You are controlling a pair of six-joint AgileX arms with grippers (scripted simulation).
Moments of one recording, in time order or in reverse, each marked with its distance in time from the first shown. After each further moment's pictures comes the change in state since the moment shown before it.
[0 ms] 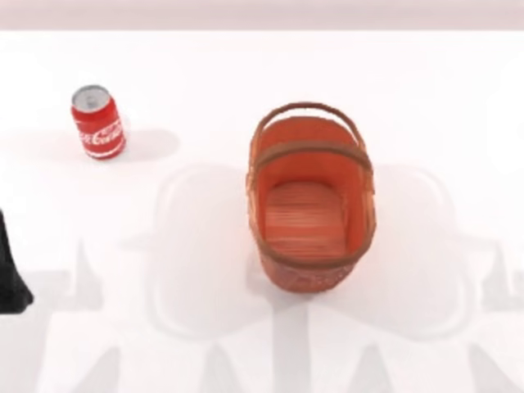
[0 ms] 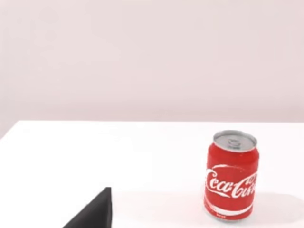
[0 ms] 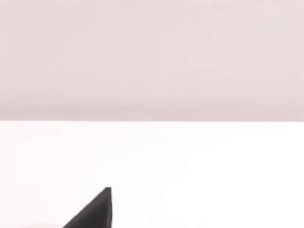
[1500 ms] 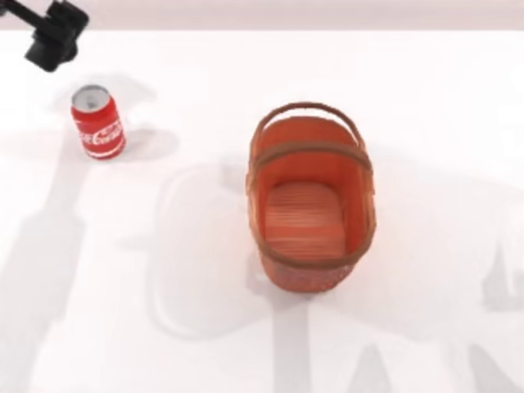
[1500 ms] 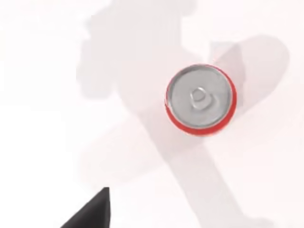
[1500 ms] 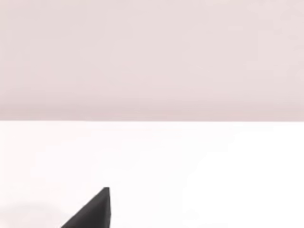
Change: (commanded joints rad) left arm -0.092 1.809 1.800 -1.058 0.091 0.537; right arm 0.000 0.000 0.000 0.000 0.000 0.000
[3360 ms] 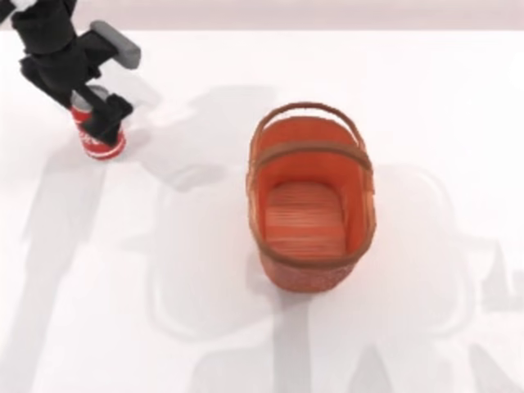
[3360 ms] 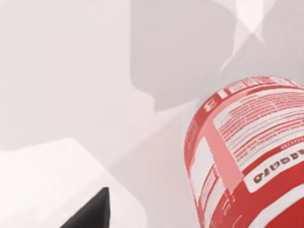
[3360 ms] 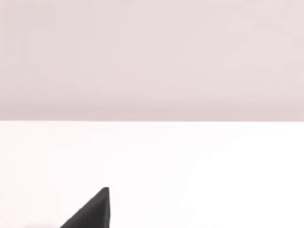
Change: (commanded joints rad) left arm 0.001 0.735 0.510 -0.205 -0.017 0.196; right arm 0.000 0.000 0.000 0.000 0.000 0.000
